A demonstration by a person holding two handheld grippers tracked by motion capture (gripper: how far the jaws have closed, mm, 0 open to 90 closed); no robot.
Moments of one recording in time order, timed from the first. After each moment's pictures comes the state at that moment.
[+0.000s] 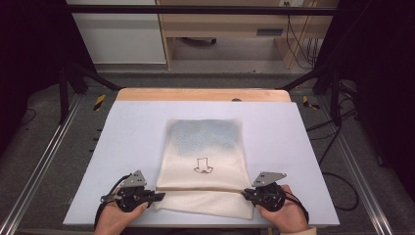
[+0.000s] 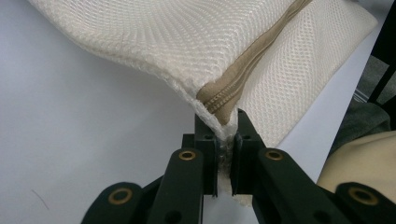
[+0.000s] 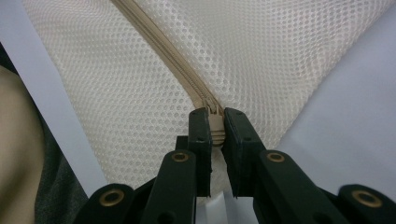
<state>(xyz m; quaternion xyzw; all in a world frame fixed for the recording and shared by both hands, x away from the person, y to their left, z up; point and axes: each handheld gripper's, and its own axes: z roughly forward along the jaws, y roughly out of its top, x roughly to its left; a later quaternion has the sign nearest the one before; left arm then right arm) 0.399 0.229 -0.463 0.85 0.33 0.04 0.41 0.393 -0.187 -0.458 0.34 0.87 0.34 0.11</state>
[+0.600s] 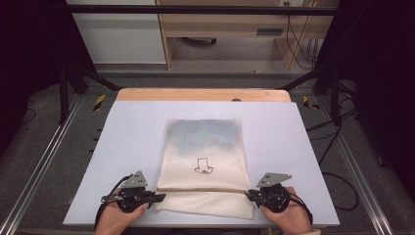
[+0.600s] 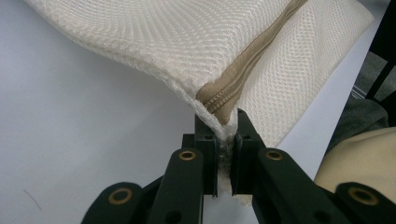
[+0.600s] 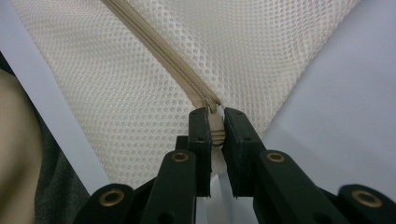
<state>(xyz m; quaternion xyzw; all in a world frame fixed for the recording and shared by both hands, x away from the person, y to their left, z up) 0.397 0.227 -0.463 0.85 0.33 0.03 0.40 0.389 -0.196 -0.459 0.36 0.86 0.34 0.11</state>
